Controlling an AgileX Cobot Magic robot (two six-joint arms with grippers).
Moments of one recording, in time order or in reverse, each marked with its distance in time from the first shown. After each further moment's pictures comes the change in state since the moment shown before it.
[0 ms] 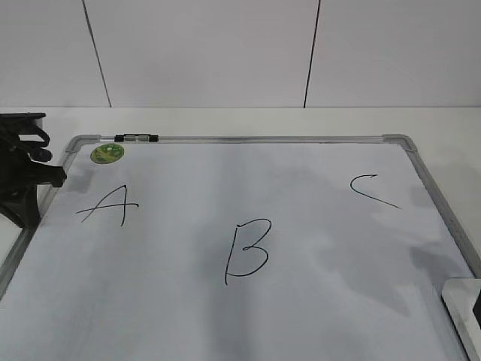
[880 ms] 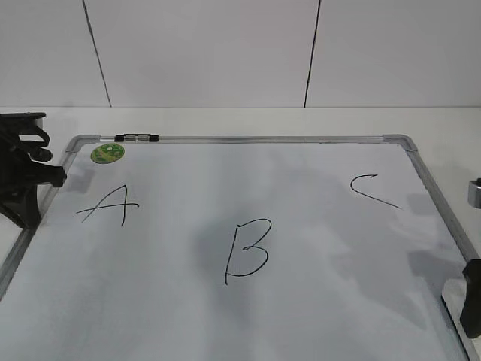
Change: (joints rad) left arm 0.000 0.000 0.000 0.000 -0.002 0.000; right arm 0.000 0.126 -0.002 0.005 -0.043 -0.005
